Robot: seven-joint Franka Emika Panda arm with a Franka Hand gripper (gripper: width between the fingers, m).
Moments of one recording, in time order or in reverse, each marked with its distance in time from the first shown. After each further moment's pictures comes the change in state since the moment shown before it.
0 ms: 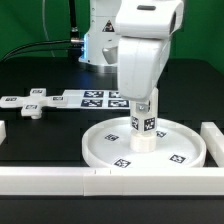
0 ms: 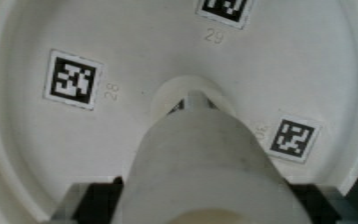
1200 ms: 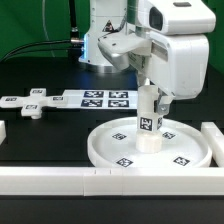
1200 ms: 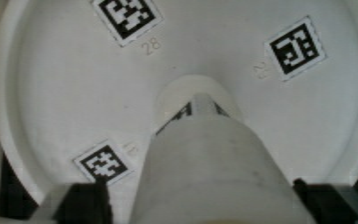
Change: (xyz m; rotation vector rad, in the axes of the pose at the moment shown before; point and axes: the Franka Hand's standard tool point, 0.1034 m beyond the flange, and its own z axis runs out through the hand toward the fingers) arm 0.011 -0.004 -0.002 -0.024 0.000 -0.773
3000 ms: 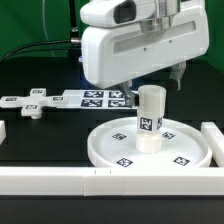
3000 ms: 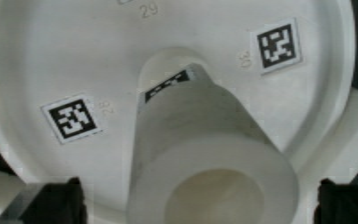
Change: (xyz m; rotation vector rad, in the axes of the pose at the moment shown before) arm -0.004 0.003 -0.013 0.022 0.129 1.121
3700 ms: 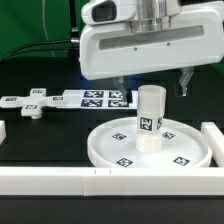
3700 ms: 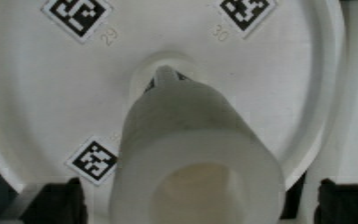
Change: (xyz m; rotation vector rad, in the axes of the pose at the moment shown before) arm 0.001 -0.001 0.000 0.022 0.013 0.525
